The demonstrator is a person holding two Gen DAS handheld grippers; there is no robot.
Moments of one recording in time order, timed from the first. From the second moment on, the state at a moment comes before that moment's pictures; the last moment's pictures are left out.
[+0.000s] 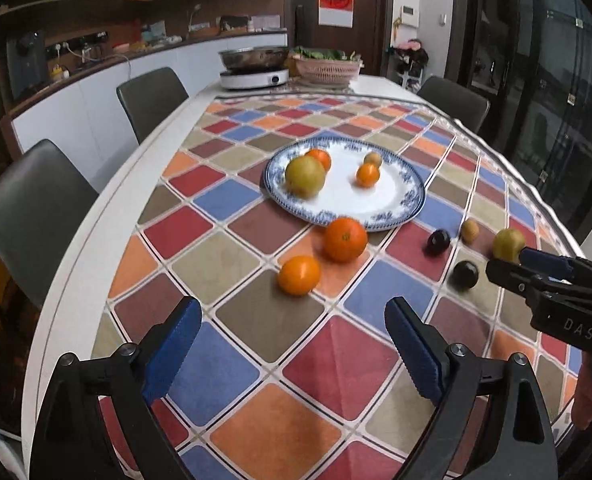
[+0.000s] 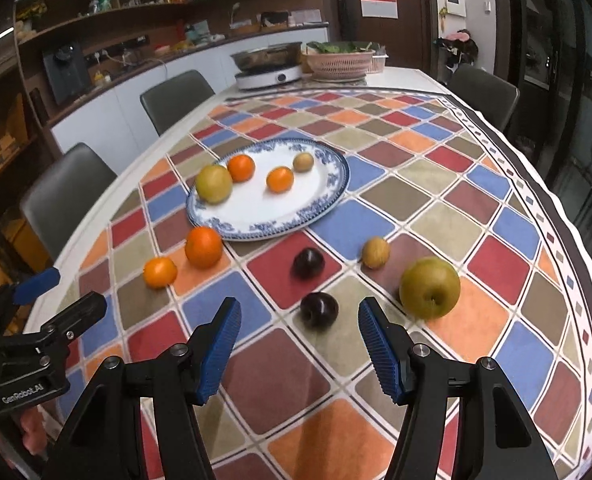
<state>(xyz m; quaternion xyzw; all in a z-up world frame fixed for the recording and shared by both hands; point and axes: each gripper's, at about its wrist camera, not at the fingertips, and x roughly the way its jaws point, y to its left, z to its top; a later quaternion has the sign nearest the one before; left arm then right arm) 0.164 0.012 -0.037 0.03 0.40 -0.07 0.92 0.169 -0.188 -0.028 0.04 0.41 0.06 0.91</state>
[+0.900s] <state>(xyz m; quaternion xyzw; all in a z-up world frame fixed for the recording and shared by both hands) 0.233 0.003 -0.087 0.05 0.44 -0.08 0.89 0.210 -0.190 -0.078 0.03 0.48 0.04 0.88</state>
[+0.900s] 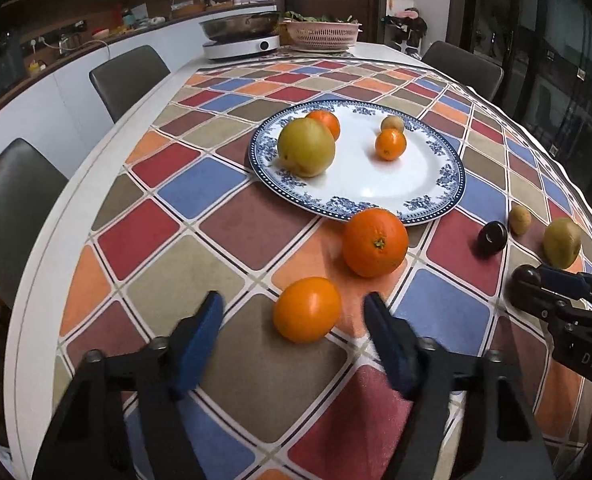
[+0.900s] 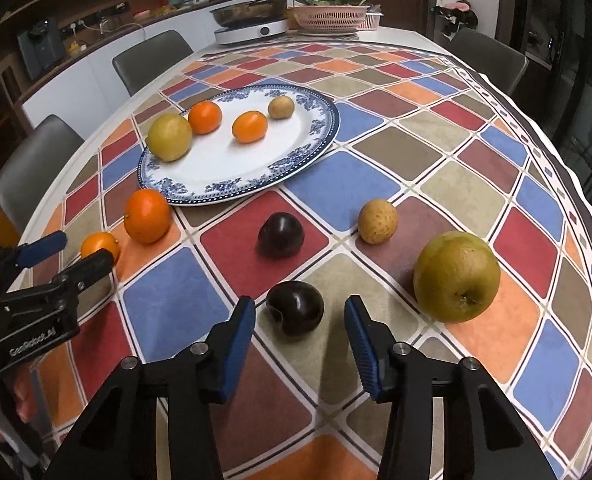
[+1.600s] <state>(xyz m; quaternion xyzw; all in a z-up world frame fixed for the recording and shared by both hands) 0.224 -0.002 -0.078 0.03 0.44 -0.12 0.89 0.207 -0.186 -0.072 0.04 0.47 0.07 0.88</state>
